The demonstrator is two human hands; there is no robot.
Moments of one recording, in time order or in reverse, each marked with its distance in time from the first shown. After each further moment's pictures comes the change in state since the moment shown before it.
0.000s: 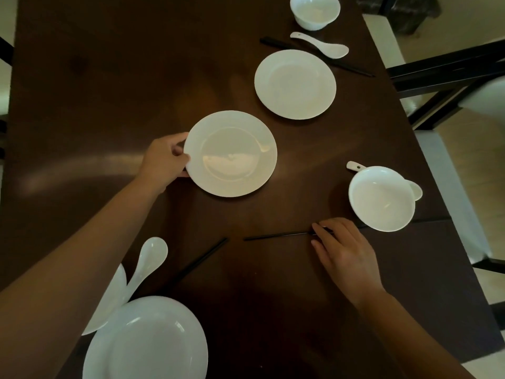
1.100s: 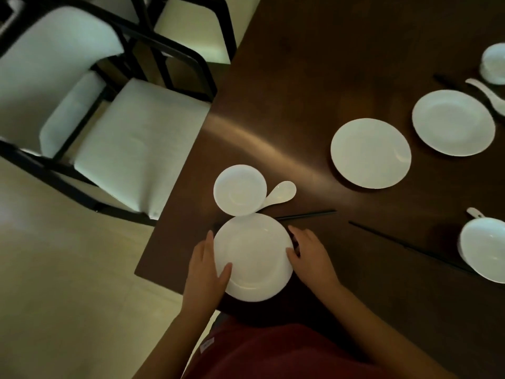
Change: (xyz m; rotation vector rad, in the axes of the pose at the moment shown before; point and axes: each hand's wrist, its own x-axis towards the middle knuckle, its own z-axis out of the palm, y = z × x) left_hand -0.336 -0.165 -0.028 0.149 0.316 -0.364; right_hand -0.013 -0.199 0.015 0.456 -0.741 -0.045
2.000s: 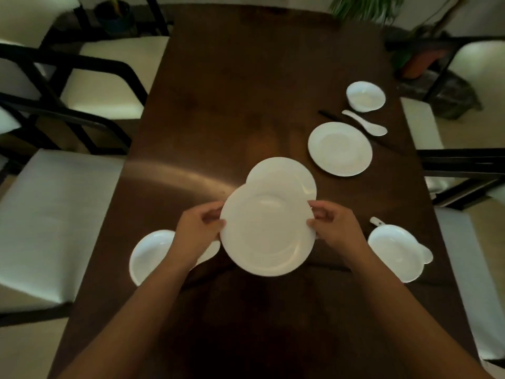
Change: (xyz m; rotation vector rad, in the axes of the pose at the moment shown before) left_hand 0.113 0.218 -0.005 -0.536 -0.267 0.227; right_hand 0.022 0.067 -0.197 0.562 0.425 0.169
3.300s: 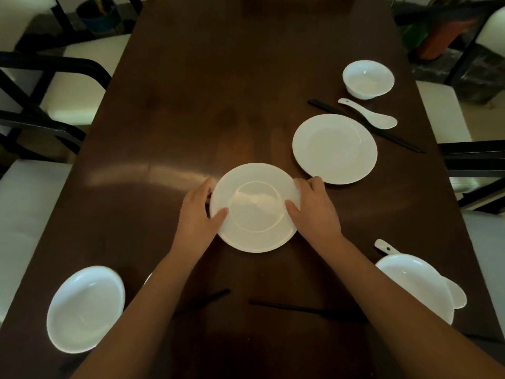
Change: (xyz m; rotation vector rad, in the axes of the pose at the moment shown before) left_hand 0.110 -0.033 0.090 0.553 0.152 0.242; right_hand 0.122 0.049 0.002 -0.600 0.136 -0.311
